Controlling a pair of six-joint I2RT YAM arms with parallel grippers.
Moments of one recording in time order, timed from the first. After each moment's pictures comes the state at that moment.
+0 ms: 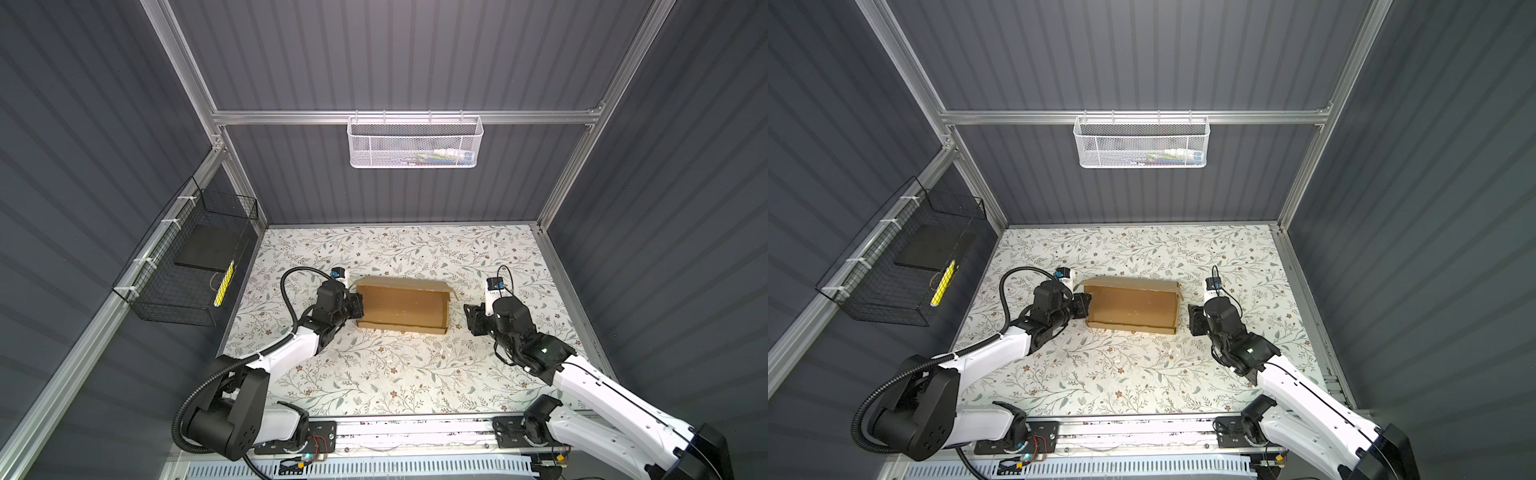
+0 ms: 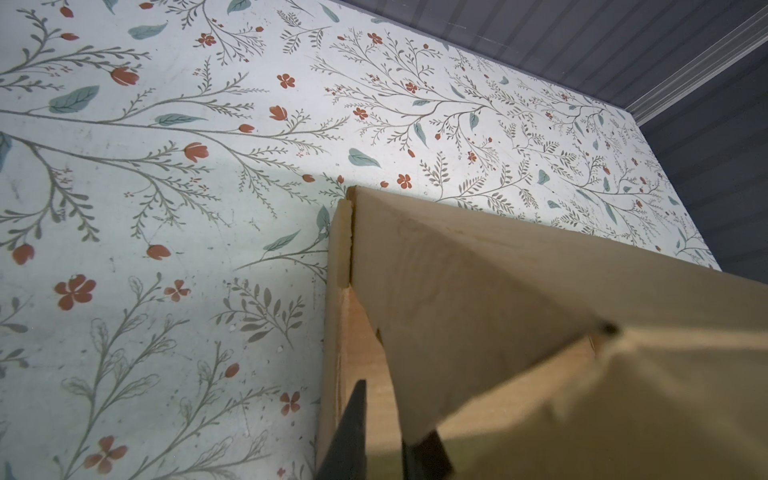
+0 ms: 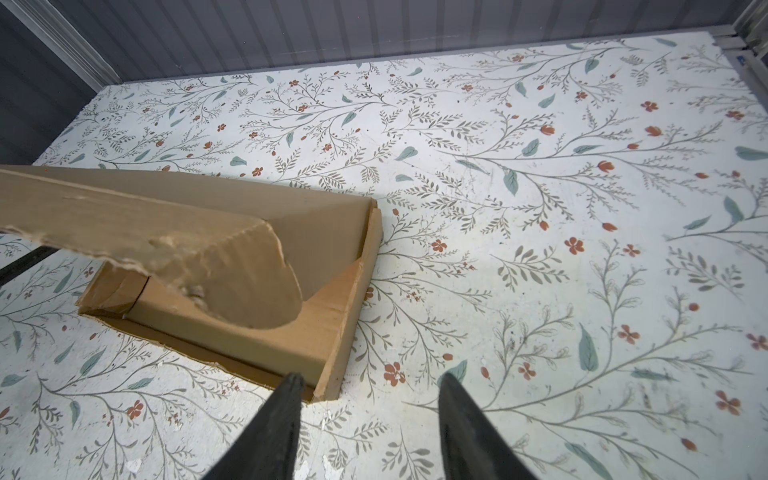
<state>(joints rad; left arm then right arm) -0.41 1.33 0.60 0.14 0.06 -0.43 0.61 0.88 0.60 -0.27 0.27 0.36</state>
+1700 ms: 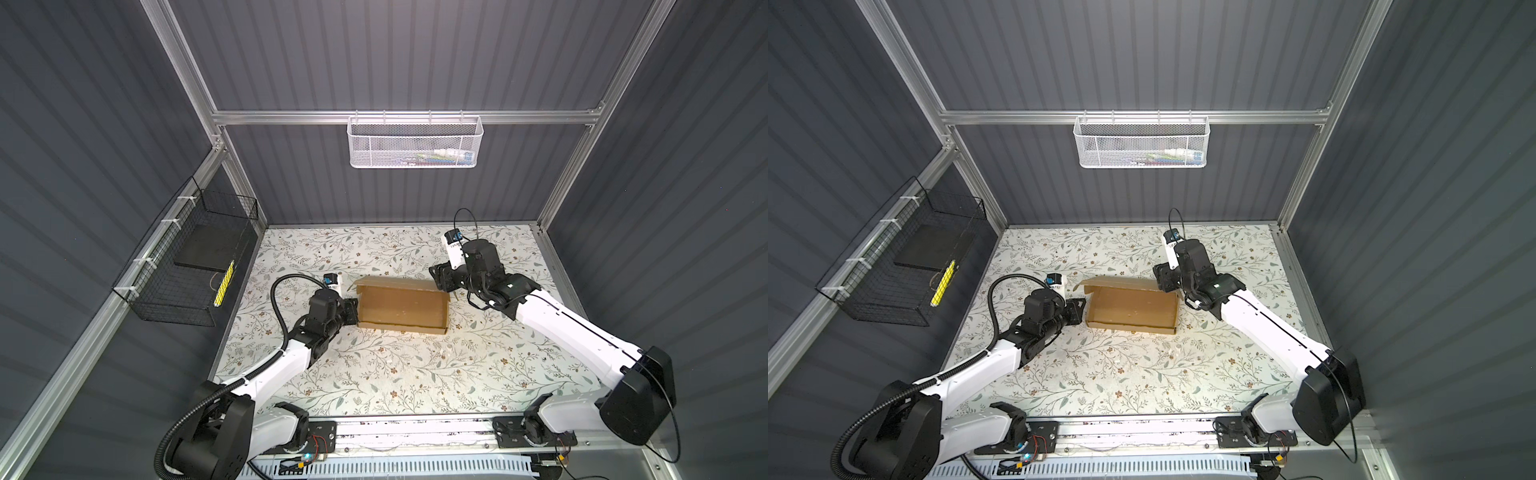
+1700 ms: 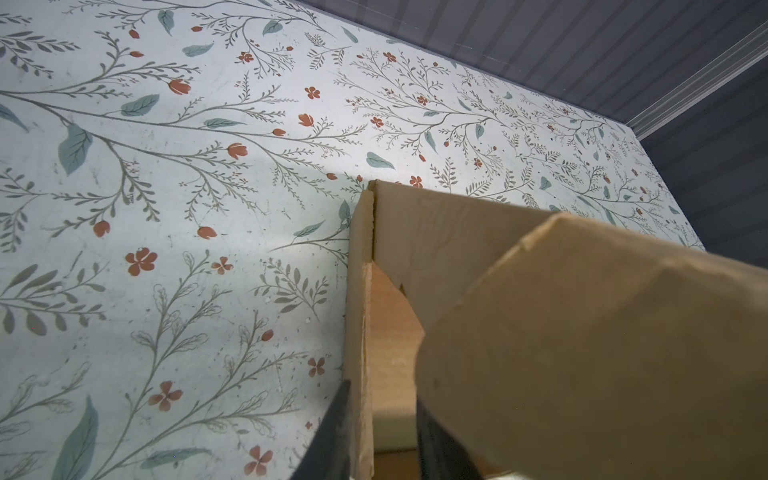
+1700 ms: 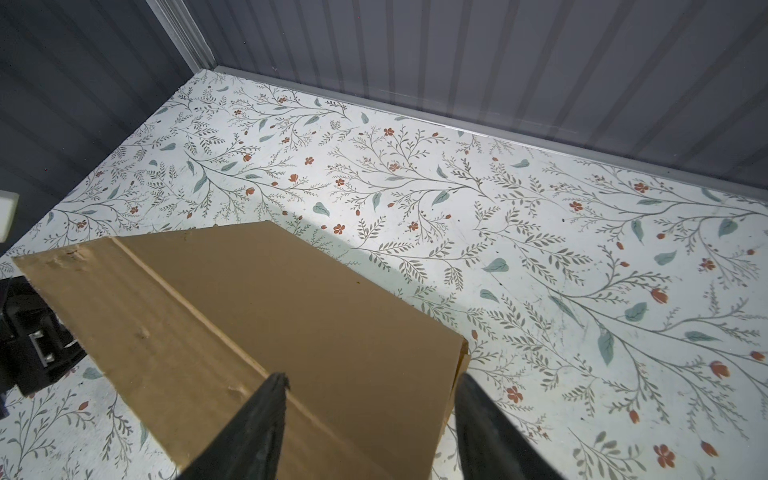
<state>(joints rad) -0.41 1.18 0.51 0.11 0.02 -0.43 0.59 1.38 1.16 -0.35 0.05 0.15</state>
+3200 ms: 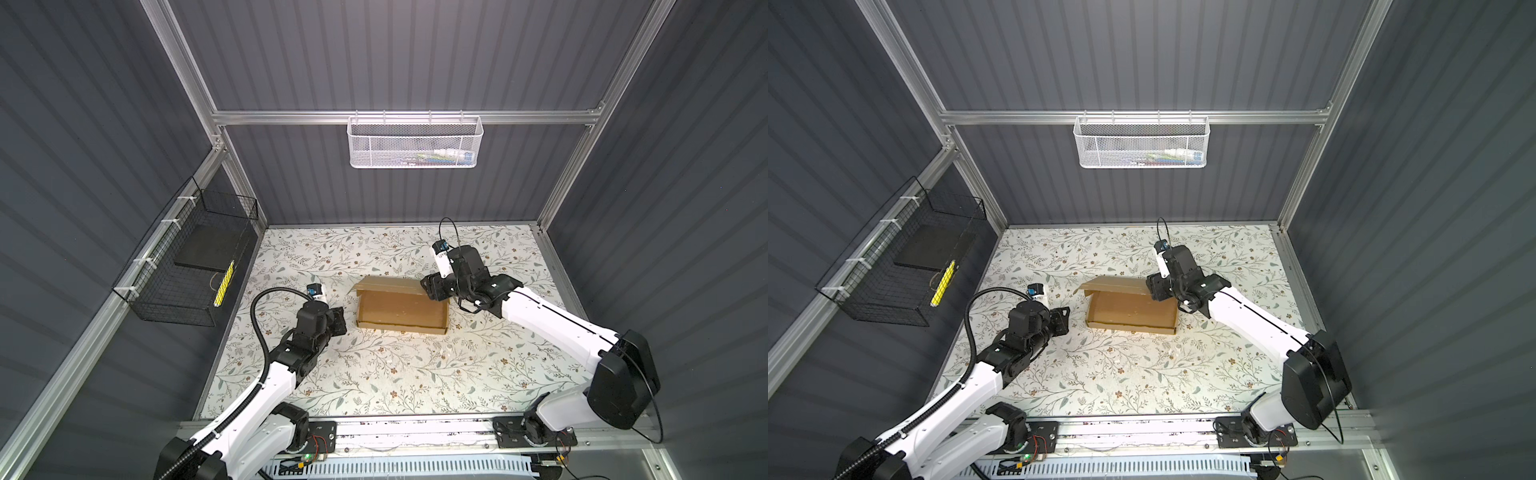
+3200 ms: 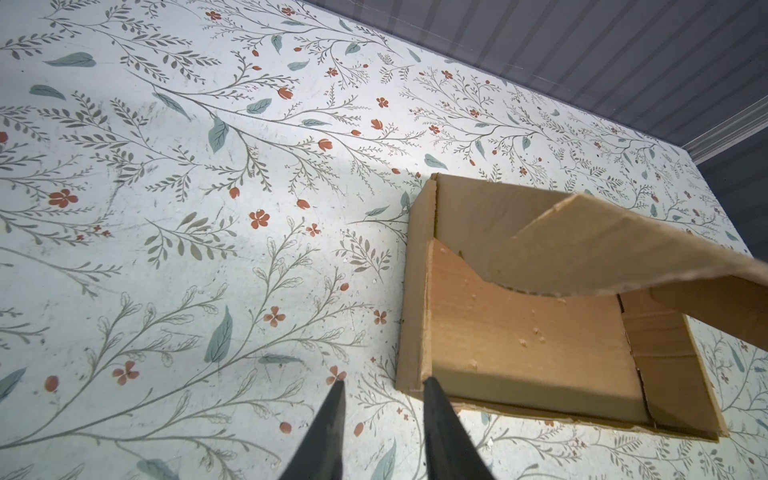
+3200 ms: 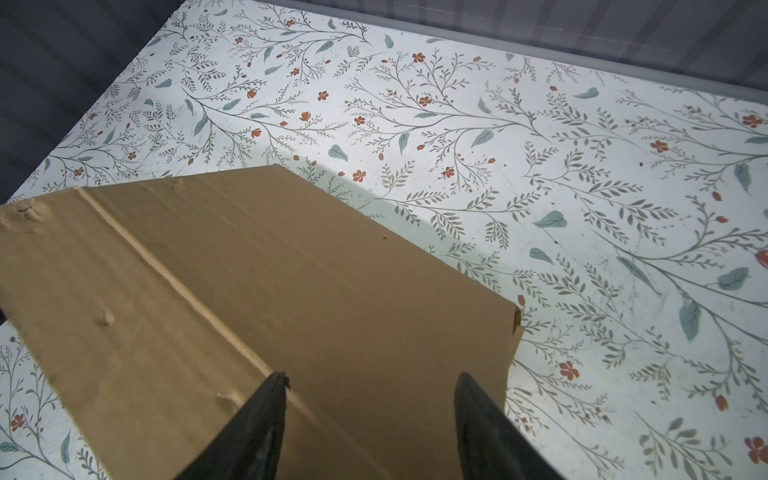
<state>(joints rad) -0.41 0.91 0.46 -0.13 -0.12 -0.46 0.63 1.47 1.14 -0.38 0.00 0.19</state>
